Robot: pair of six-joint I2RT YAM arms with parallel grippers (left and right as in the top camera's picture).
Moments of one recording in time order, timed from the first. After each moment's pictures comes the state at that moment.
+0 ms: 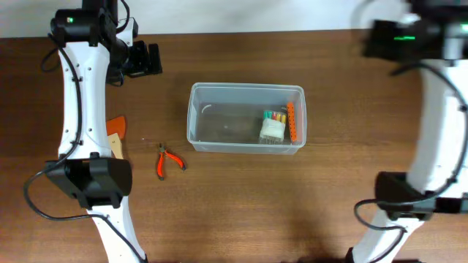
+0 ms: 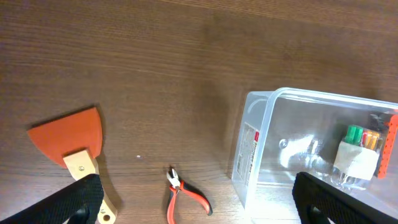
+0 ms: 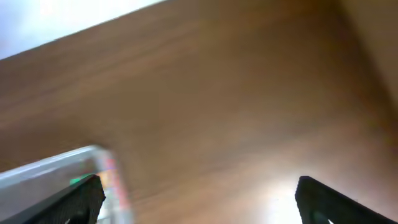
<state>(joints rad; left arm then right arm) 0.01 2.20 2.50 -1.56 0.14 -0.12 -0.08 2.01 2.68 -1.69 0.21 0.25</state>
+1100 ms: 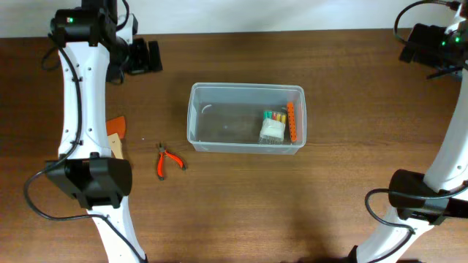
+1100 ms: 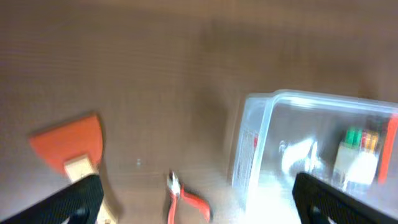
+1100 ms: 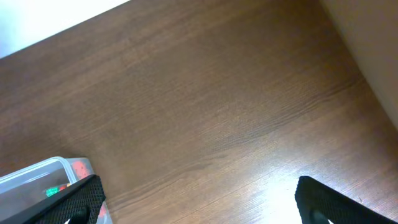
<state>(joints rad) 0.01 2.20 2.50 -1.56 0.15 -0.10 -0.24 2.01 2.68 -1.69 0.15 0.18</state>
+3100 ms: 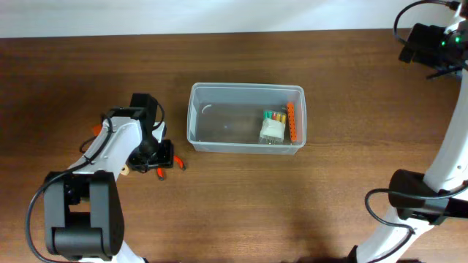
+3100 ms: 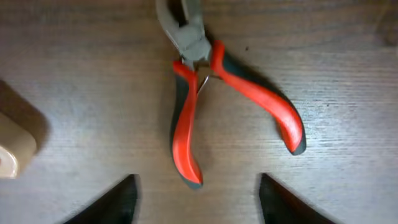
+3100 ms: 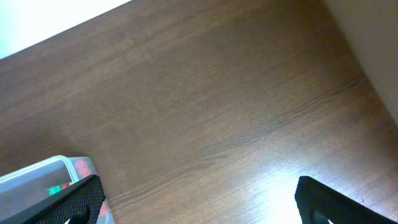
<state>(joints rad) -0.06 1.81 1.17 -0.99 0.05 -0.09 -0.24 2.01 2.68 -1.69 0.14 0.18</state>
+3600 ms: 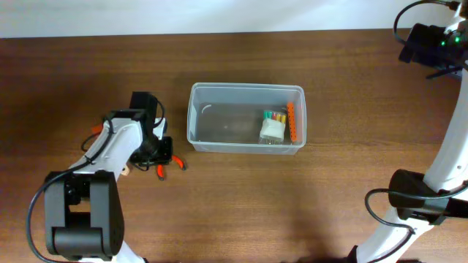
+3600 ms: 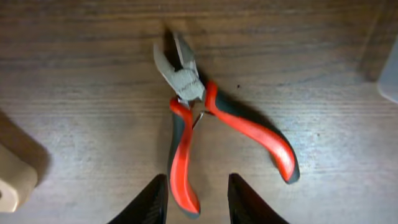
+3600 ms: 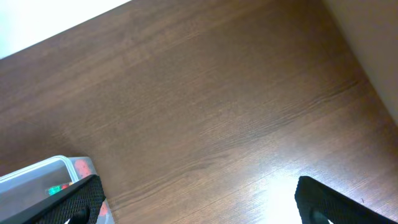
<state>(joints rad) -0.06 1.81 1.14 -0.89 0.05 -0.08 -0.24 2.01 2.68 -1.69 0.14 0.18</state>
